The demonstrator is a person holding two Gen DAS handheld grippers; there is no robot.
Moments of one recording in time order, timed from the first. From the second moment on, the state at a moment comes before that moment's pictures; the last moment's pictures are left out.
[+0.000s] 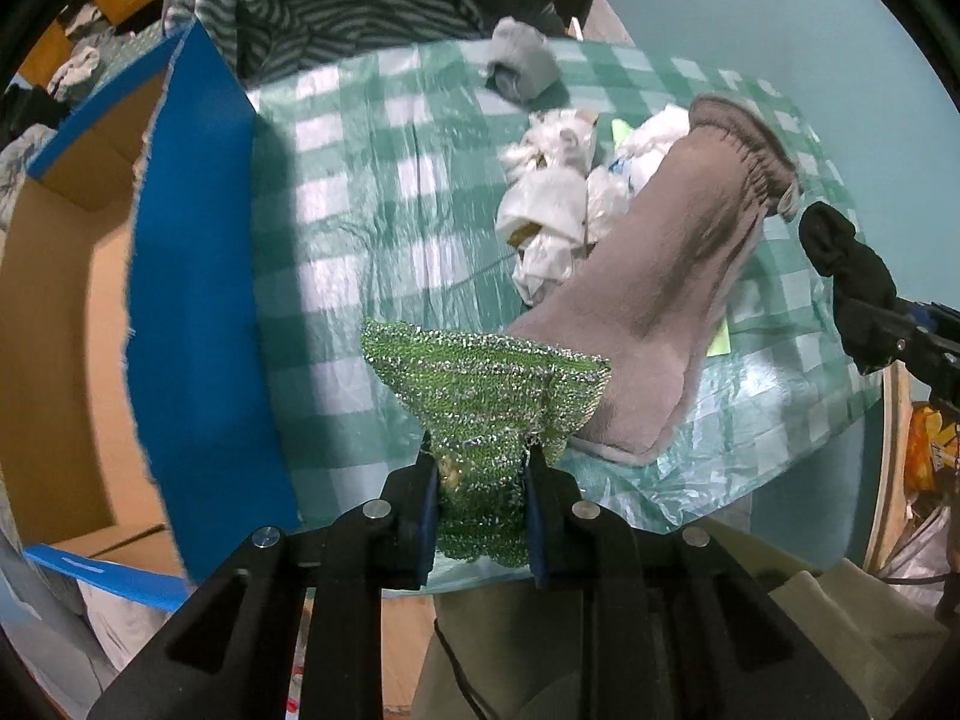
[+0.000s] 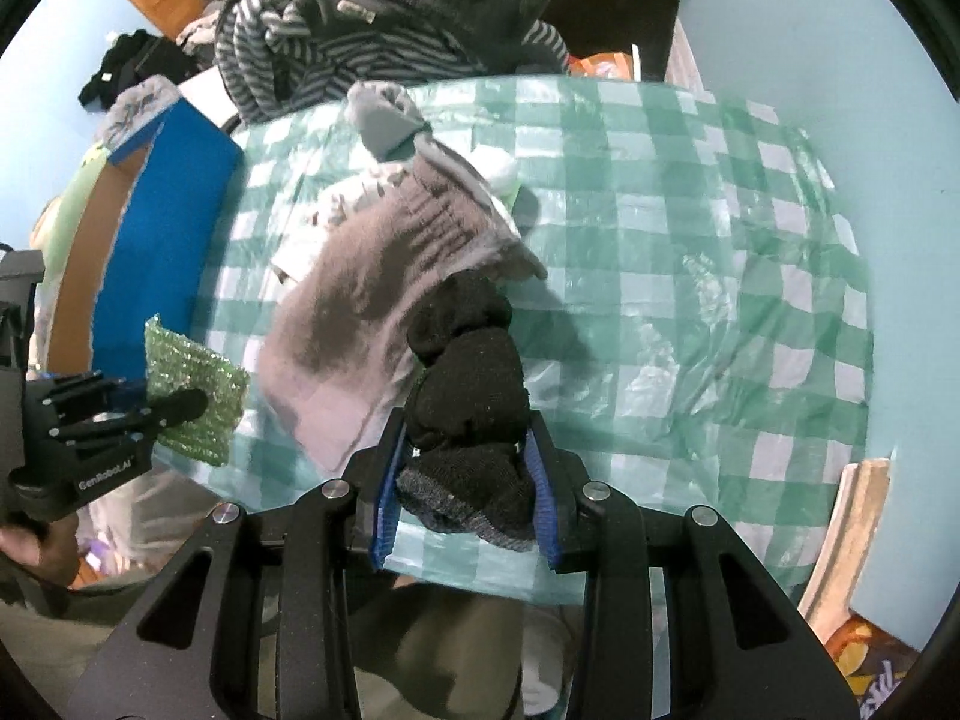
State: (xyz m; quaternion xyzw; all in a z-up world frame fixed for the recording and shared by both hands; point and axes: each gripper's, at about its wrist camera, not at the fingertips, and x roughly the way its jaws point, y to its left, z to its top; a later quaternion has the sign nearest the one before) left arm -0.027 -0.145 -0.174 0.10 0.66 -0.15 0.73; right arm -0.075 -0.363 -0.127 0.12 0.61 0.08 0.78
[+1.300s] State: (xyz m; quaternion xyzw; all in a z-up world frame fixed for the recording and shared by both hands) left arm -0.016 -0.027 -0.056 0.03 0.59 -0.09 0.80; right arm 0.002 -0.264 -0.018 0.07 0.54 0.14 0.83
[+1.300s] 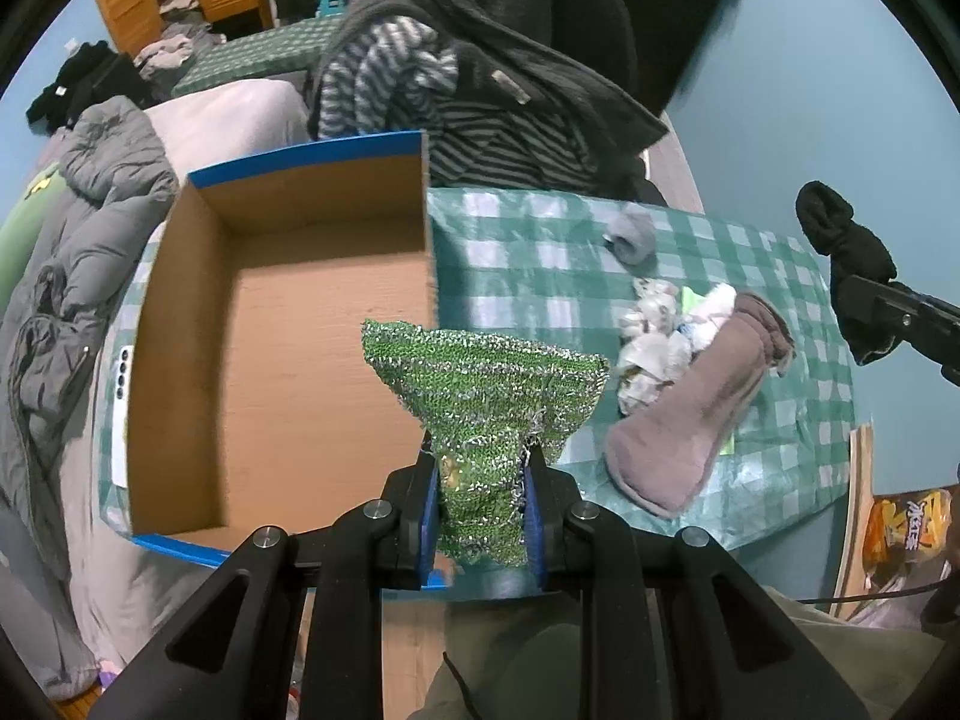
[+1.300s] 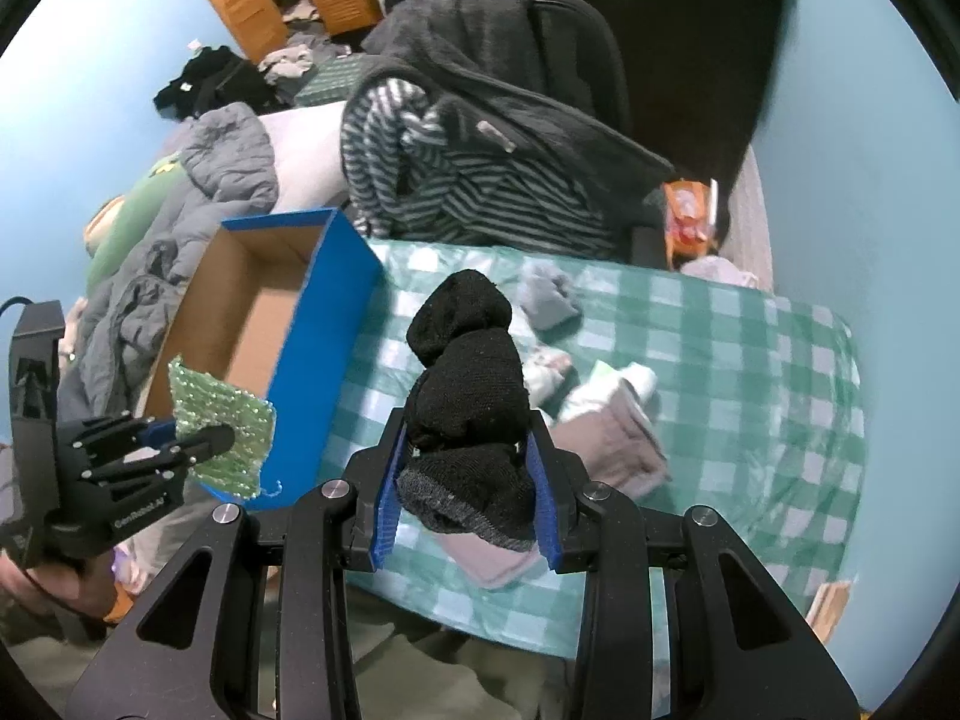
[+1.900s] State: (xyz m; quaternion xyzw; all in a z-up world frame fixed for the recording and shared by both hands) left arm 0.011 0.051 -0.060 -0.01 0.59 -0.03 0.80; right arm 0.043 -0.170 -0.026 0.04 0.54 0.22 0.81
